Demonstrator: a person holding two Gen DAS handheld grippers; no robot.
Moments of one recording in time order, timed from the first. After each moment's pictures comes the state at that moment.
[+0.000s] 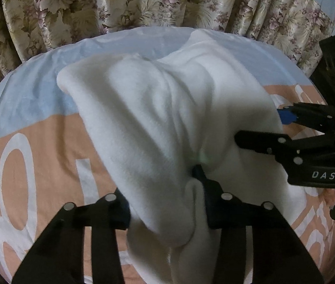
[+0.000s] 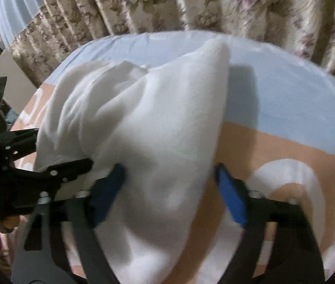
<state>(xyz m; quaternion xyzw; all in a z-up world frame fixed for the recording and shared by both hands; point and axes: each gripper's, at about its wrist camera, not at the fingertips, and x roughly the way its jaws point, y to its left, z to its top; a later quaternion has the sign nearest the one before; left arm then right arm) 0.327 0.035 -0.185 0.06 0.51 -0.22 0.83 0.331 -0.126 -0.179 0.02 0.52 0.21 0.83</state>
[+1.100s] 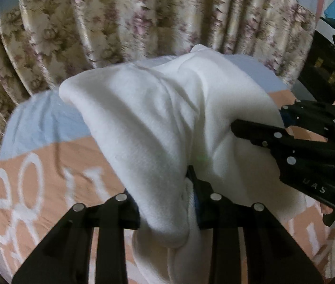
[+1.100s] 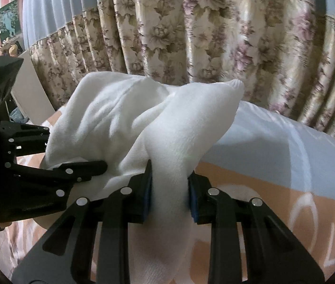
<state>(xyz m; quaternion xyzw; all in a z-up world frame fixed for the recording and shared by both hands) 0.252 -0.062 -0.093 0.09 0.48 -0.21 0.85 0.270 -0.179 -0.072 -0.02 0.41 0.22 0.89</state>
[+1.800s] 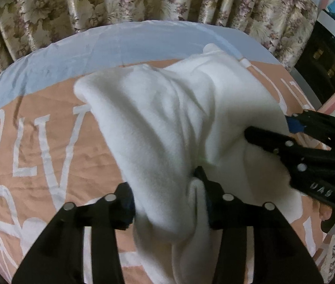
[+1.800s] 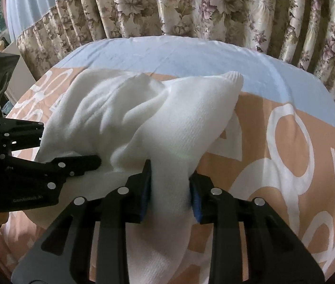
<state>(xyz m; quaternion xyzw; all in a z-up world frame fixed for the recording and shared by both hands) 0.213 -0.102 -0.154 0.06 0.53 -0.20 0.82 0.196 -0.256 -0.150 -0.01 0.47 0.19 0.86</state>
